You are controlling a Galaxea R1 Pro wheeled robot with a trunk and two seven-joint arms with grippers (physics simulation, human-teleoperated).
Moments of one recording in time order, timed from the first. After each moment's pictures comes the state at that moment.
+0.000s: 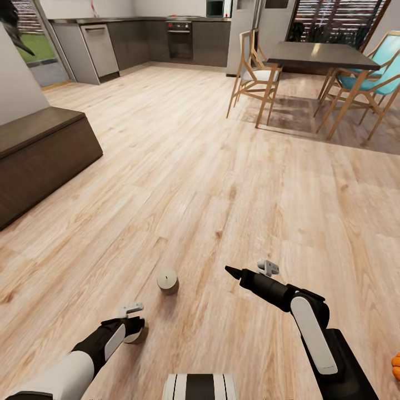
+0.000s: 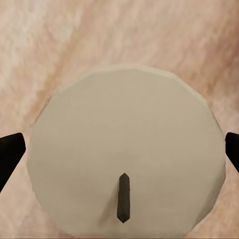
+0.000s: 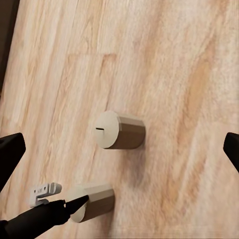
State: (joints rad) left arm -0.68 0.05 -0.08 -0.32 0.30 0.28 0.12; right arm -0.36 -0.02 0.05 -1.58 -0.74 0.83 0.00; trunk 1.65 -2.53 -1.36
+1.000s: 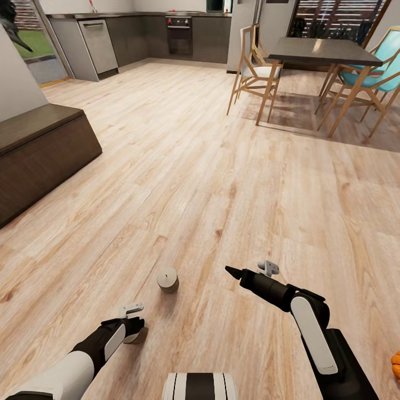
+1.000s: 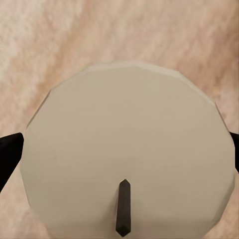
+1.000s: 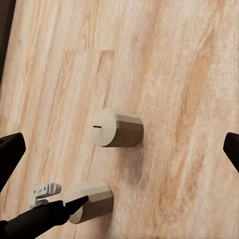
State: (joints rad) left arm -0.68 0.05 -0.08 -0.32 0.30 0.29 0.12; right arm -0.36 -0.02 0.05 -1.58 -0.74 0.83 0.00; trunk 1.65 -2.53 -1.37
